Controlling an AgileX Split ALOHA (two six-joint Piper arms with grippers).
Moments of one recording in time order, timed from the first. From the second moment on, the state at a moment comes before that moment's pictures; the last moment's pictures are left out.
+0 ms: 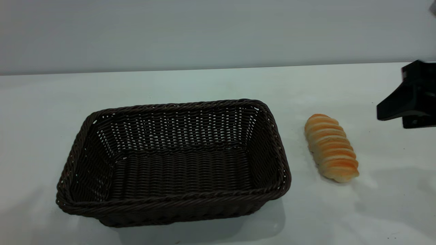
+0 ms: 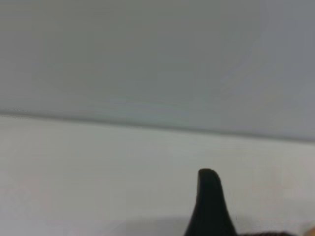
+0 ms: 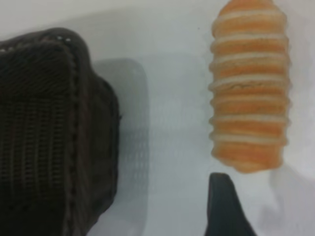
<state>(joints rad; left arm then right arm) -0.35 0.91 -0.96 0.32 0.41 -0.62 -0.03 1.68 -0.58 1.66 0.38 -1.47</state>
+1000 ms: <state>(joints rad) -0.35 0.74 -0.96 0.32 0.50 -0.55 0.14 2.14 -0.86 1.70 0.32 -1.56</state>
